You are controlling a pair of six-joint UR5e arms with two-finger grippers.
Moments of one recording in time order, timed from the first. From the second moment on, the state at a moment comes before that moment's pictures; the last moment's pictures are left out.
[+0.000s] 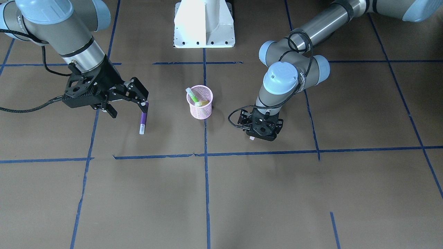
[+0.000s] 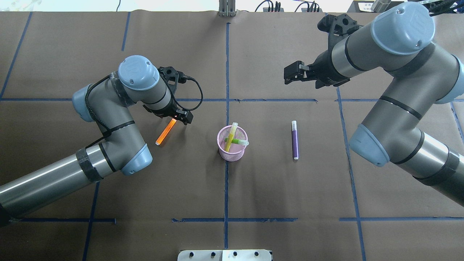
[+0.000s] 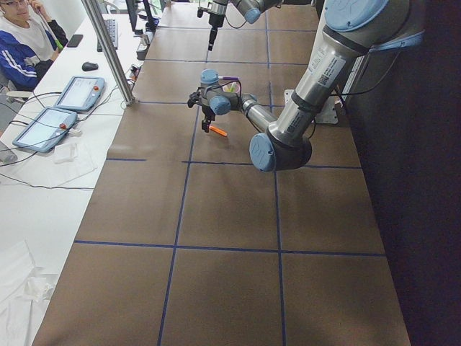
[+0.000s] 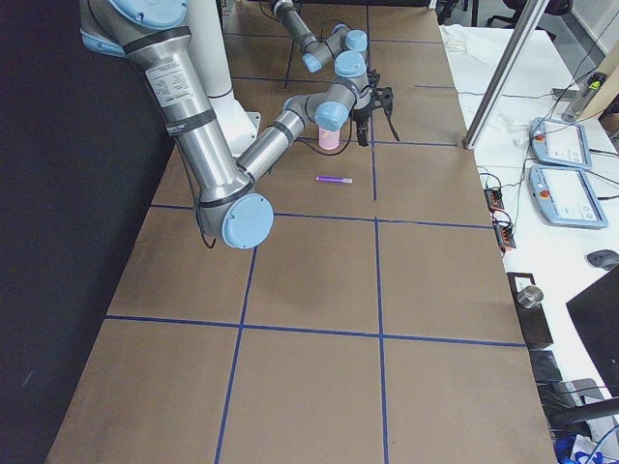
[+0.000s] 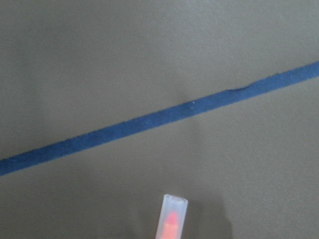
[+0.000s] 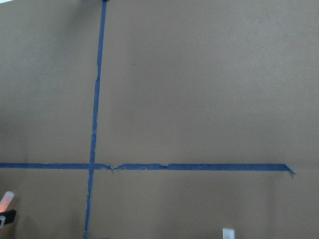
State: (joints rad) left arm -0.65 -2.22 -1.39 -1.87 -1.97 -0.82; right arm 0.82 -1.12 1.87 -1.32 2.01 1.15
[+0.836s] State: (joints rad) left arm -0.65 -2.23 -1.39 -1.88 -1.97 -0.83; right arm 0.82 -1.12 1.87 -1.32 2.01 1.15
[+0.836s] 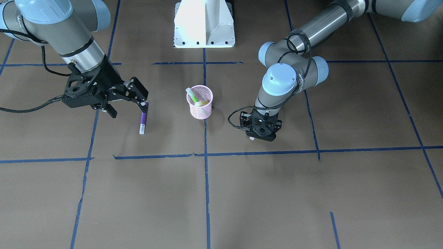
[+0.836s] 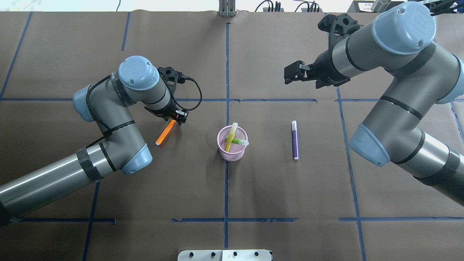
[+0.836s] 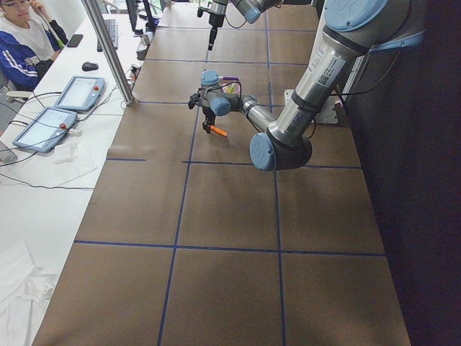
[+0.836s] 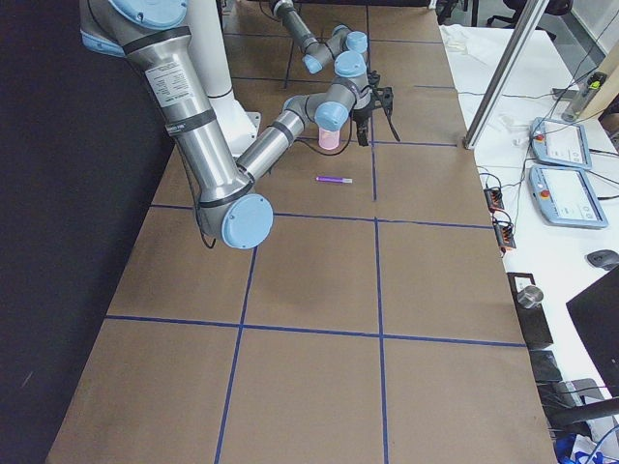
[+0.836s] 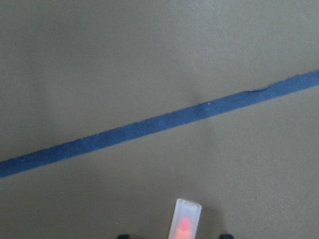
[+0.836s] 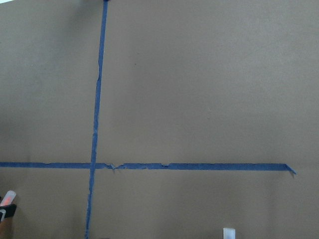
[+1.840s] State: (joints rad) left arm -0.69 -2.20 -1.55 -1.87 -1.97 -0.82; right arm 0.82 -1.13 1.87 -1.32 2.02 1.14
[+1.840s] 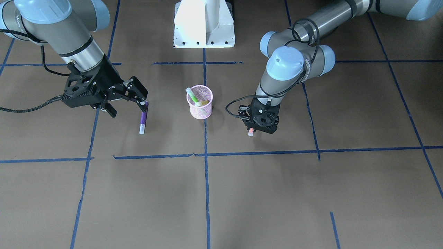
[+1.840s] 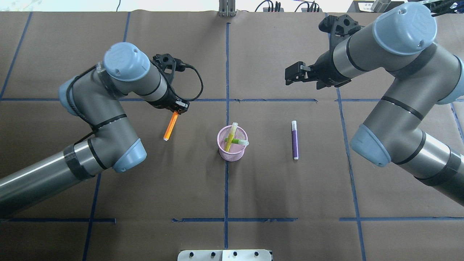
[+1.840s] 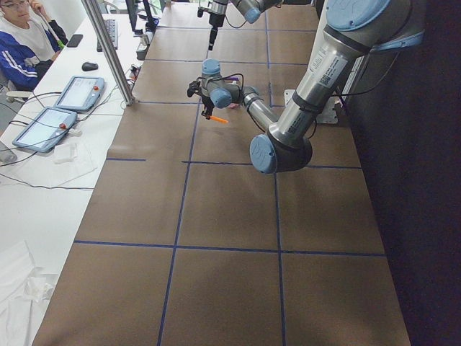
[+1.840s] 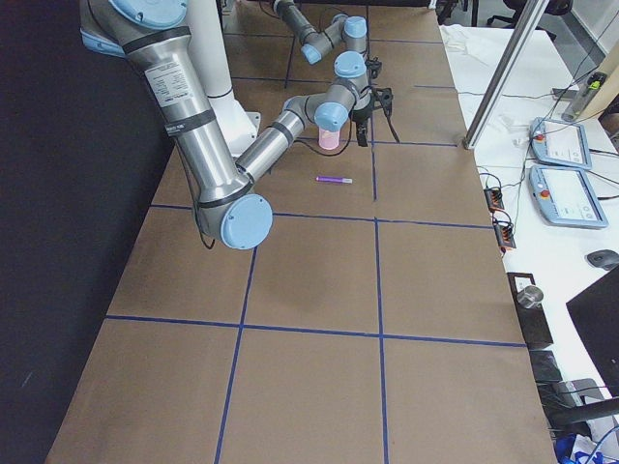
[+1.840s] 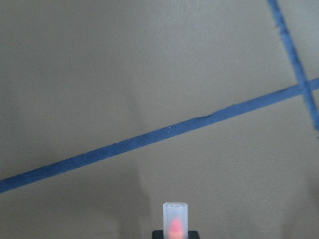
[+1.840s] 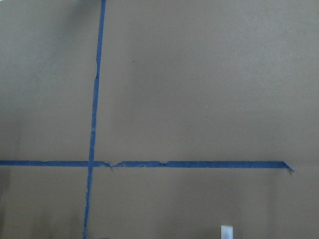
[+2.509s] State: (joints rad) left arm -0.74 -2.12 -1.76 -2.17 -1.89 -0.93; right arm 0.82 -1.17 1.86 -1.35 2.04 1.15
